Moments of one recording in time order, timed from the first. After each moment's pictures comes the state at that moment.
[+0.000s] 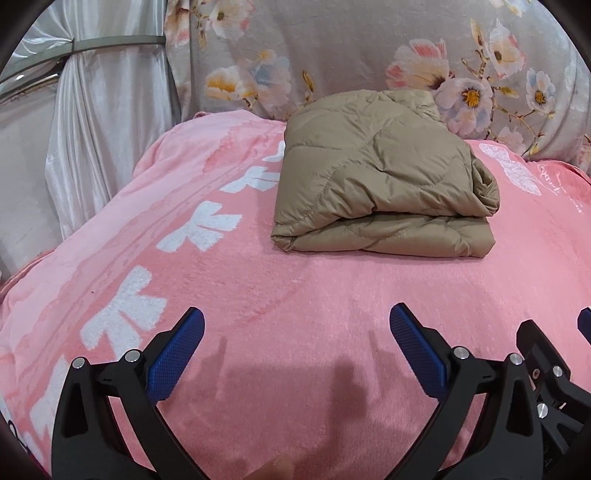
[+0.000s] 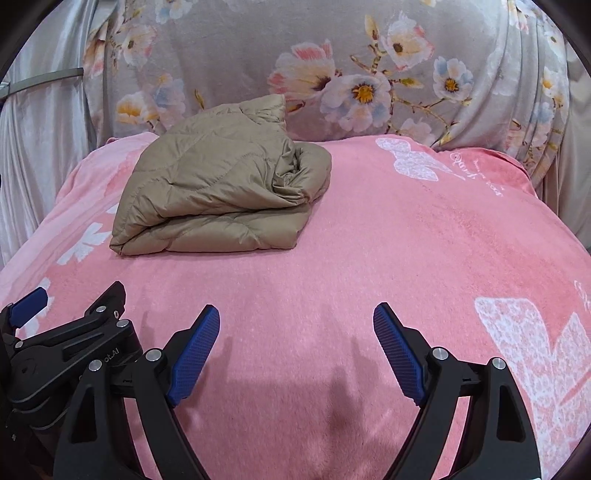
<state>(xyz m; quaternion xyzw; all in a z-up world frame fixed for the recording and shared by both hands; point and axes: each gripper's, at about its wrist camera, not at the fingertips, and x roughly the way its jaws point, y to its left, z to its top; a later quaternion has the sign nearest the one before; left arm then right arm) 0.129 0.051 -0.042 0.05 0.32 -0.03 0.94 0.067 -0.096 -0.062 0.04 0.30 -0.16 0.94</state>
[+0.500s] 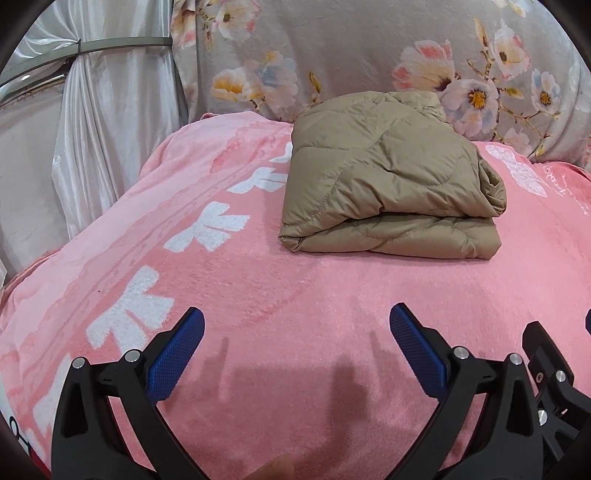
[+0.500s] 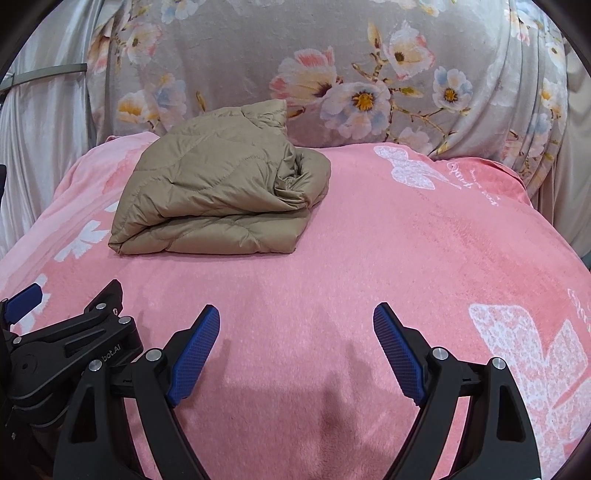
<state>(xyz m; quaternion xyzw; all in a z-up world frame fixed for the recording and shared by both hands) 0.129 0.054 -0.043 0.05 0.32 -0.02 0.95 0.064 -0.092 -0.061 0.02 0.29 -0.17 0.94</state>
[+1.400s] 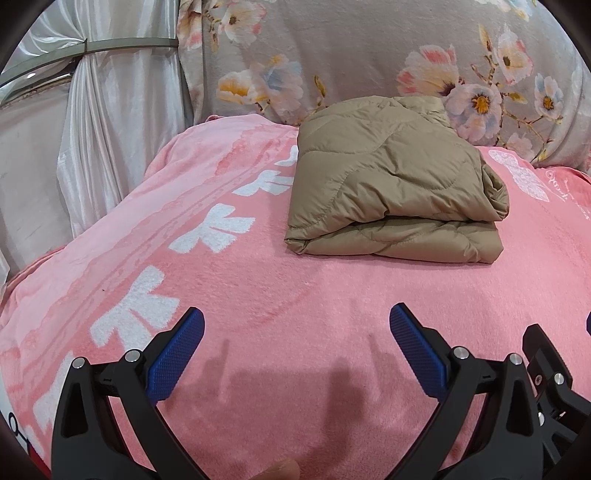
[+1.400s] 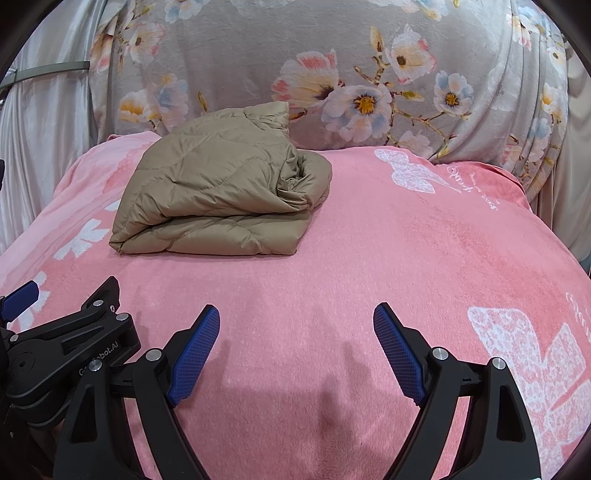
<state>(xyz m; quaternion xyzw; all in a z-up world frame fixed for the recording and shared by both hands) 0.128 0.057 -0.041 0.05 0.31 -0.01 0.95 0.064 -0.092 -0.061 0.02 0.29 -0.17 0.94</state>
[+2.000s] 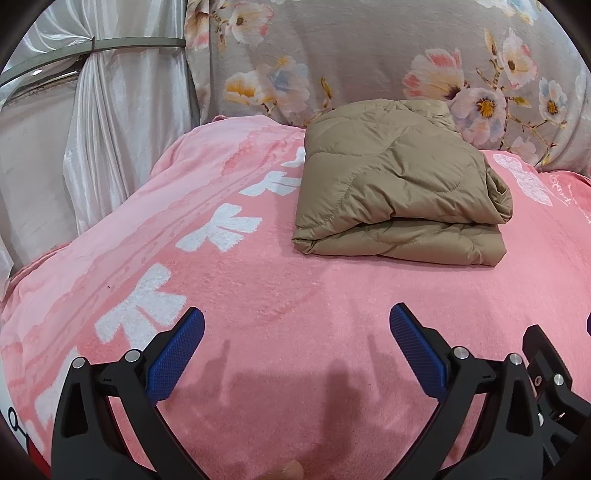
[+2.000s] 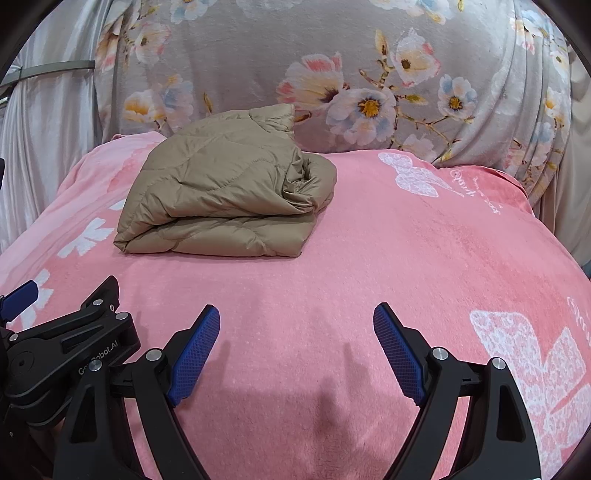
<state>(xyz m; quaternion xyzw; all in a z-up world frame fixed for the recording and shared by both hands) 0.122 0.059 -0.038 0.04 0.31 0.00 0.95 0.064 -0.092 -0.059 0.01 0.29 -0.16 0.94</state>
